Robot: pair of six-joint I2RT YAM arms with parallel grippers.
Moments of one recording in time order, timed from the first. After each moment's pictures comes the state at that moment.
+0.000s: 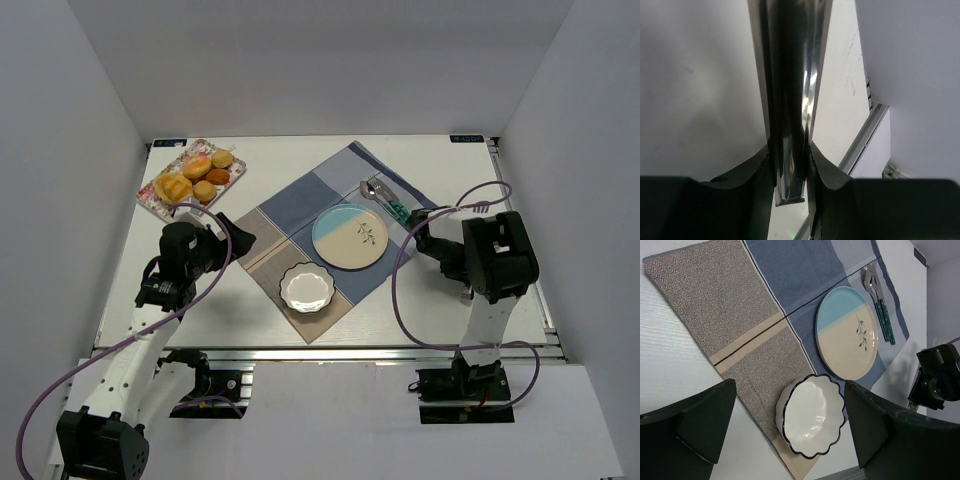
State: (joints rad) left arm -0.18 0.81 0.64 -0.30 0.15 -0.66; right arm 0.25 1.91 1.08 -1.00 0.89 0.68
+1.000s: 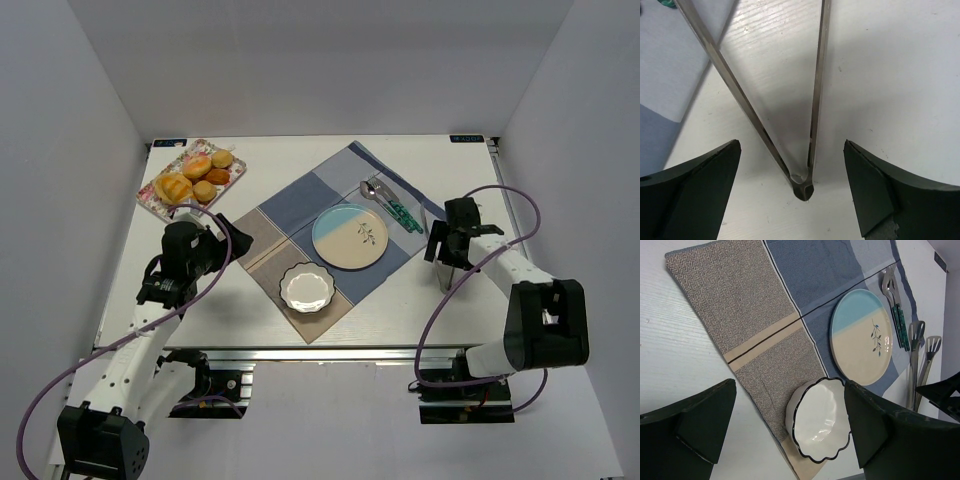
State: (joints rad) left arm -0.18 0.83 0.64 -0.32 0.09 -0.66; right arm 0.14 1.41 0.83 -0.52 0.24 0.32
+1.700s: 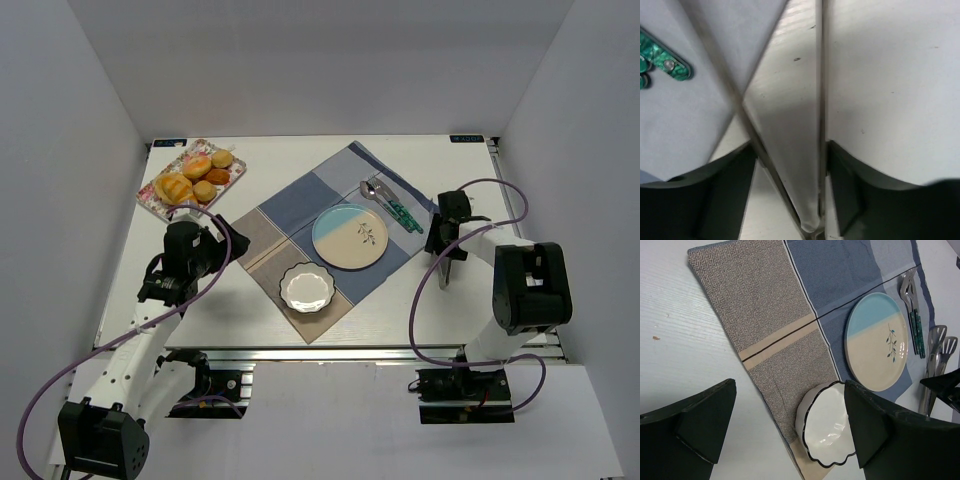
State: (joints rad) left arm -0.18 0.85 0.64 -0.35 0.04 -0.66; right arm 0.12 1.64 0.90 -0.35 0.24 0.31
